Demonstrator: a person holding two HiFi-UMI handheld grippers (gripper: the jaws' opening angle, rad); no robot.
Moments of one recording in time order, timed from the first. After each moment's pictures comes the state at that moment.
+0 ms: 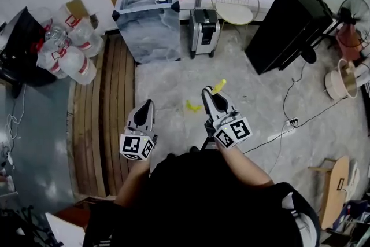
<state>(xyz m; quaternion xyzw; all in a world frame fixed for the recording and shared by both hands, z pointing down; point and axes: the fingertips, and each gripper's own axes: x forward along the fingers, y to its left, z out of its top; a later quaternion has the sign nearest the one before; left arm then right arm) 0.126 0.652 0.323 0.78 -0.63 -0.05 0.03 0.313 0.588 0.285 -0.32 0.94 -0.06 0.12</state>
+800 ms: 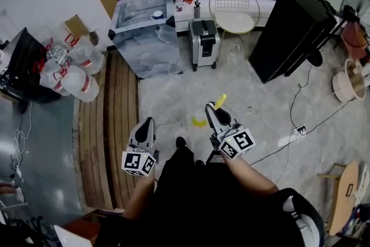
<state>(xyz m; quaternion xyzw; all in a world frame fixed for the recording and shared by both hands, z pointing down) 0.151 0.594 0.327 0.77 -0.63 -0.05 0.06 0.354 0.514 0.315 -0.32 0.94 -0.10 0.11</state>
